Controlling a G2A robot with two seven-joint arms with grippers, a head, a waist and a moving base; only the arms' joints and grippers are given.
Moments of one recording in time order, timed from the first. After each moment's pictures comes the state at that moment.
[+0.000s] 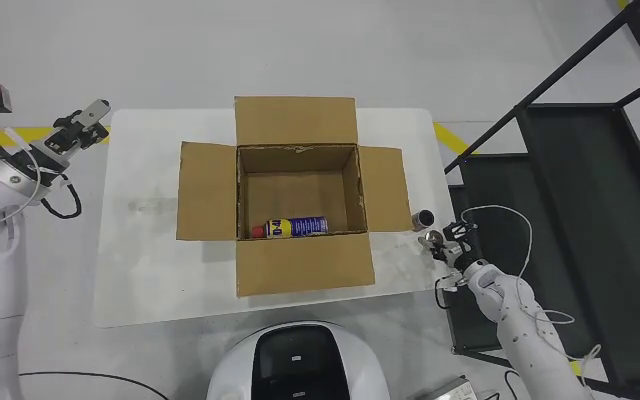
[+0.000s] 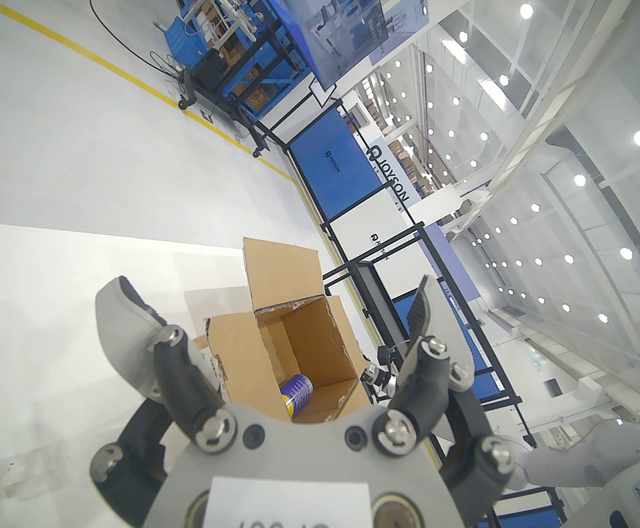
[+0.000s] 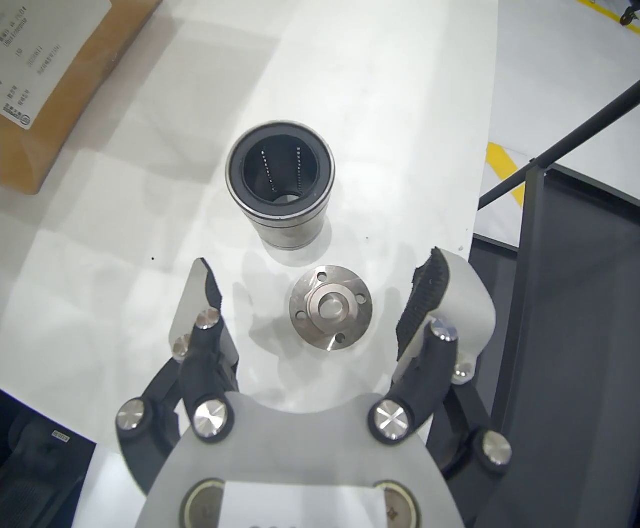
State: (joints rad) left arm 1.02 -0.95 -1.63 -1.41 -0.08 -0.39 -0.80; right arm -1.47 -1.07 1.53 -1.03 -1.28 -0.50 -0.17
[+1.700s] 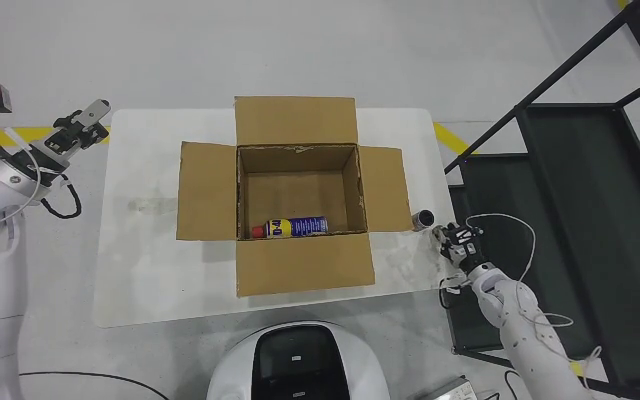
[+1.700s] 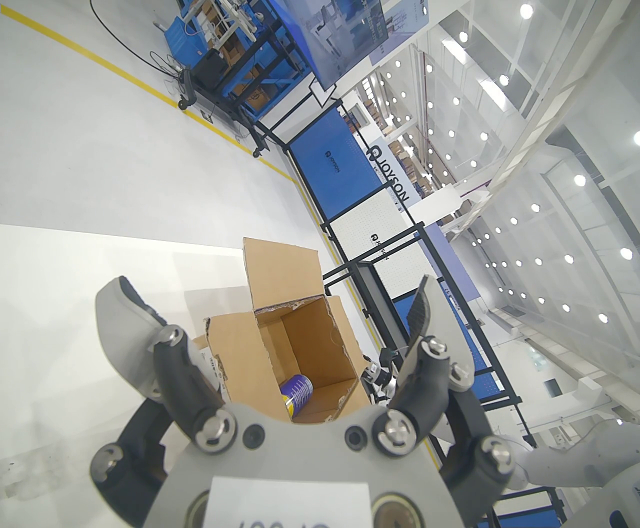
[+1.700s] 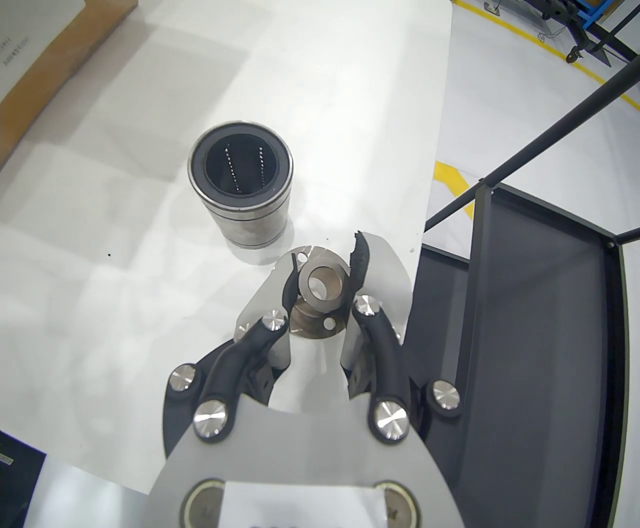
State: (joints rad) left arm 1.02 -0.95 -1.63 -1.41 -0.08 -0.39 -0.80; right arm -1.49 -1.06 1.54 -1.02 -1.36 -0.42 -0.31
